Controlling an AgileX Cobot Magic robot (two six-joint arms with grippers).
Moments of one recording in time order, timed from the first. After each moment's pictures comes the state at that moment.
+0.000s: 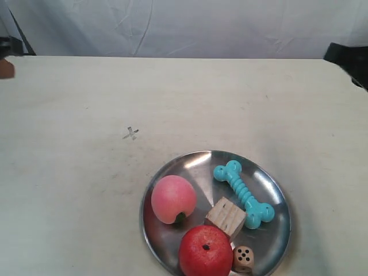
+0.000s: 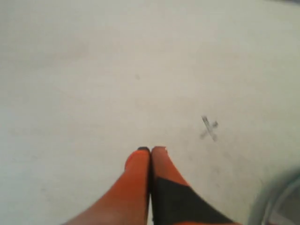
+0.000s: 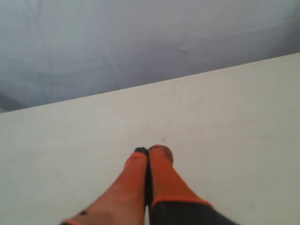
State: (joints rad) left arm 0.01 1.34 -0.97 -0.42 0.64 0.23; right arm 0.06 1.12 -0.60 1.12 -0.09 -0.81
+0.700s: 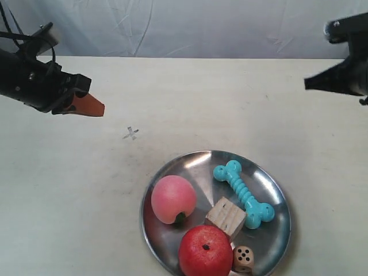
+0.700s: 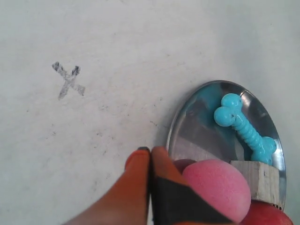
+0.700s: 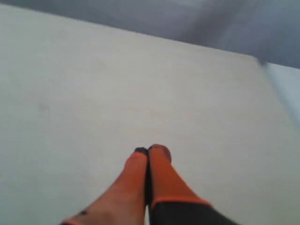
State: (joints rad) left arm -0.08 1.64 -1.00 -1.00 0.88 0.86; right arm 0.10 1.58 -0.85 1.61 -0.42 -1.67
